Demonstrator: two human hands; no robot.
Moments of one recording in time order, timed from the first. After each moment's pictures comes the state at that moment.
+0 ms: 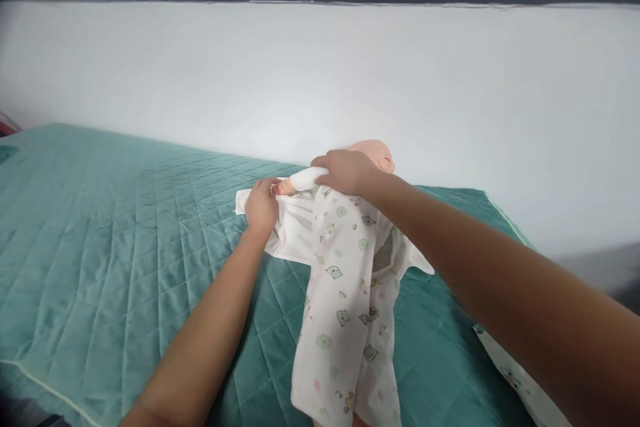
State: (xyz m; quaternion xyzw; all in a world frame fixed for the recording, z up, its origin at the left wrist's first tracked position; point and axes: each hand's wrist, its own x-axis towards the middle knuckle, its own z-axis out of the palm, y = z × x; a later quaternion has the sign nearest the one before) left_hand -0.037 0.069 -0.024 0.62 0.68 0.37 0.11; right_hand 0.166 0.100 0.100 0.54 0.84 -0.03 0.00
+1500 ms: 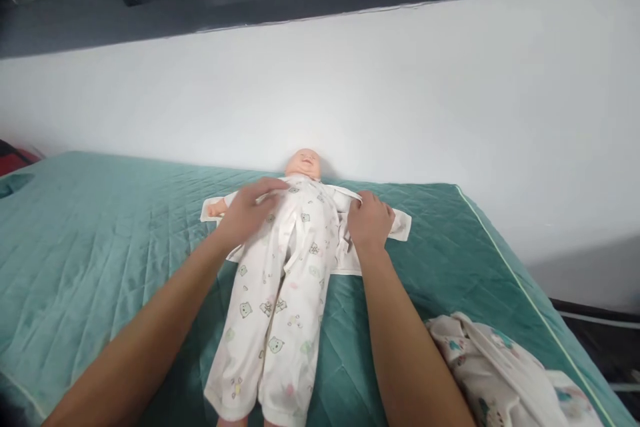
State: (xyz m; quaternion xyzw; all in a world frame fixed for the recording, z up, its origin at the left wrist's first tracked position) left_hand 0.042 0.016 0.055 0.77 0.44 0.40 0.24; right_hand 0.288 0.032 -0.009 0.80 0.53 -0.01 -0.29
